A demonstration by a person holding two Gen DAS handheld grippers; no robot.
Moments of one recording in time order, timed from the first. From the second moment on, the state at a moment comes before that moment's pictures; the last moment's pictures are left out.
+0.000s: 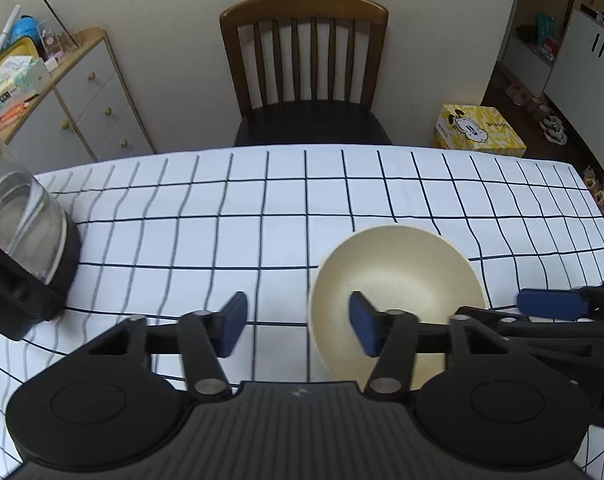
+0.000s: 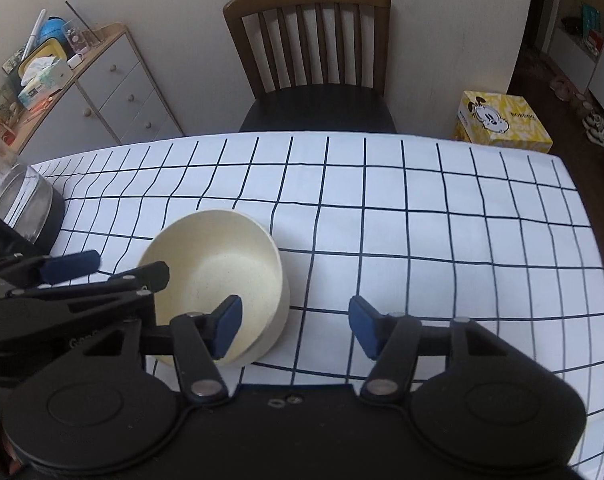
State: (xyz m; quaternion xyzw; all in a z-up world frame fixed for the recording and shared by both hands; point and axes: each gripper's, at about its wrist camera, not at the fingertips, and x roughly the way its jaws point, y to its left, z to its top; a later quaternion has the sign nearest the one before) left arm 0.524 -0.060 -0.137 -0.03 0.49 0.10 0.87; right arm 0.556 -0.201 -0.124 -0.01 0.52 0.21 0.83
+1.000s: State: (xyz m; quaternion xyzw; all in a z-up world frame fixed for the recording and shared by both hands) left arm 0.460 -0.101 -0.112 -0.03 0.50 0.06 0.86; right arm 0.501 -0.220 -0.105 -0.01 0.54 0.18 0.82
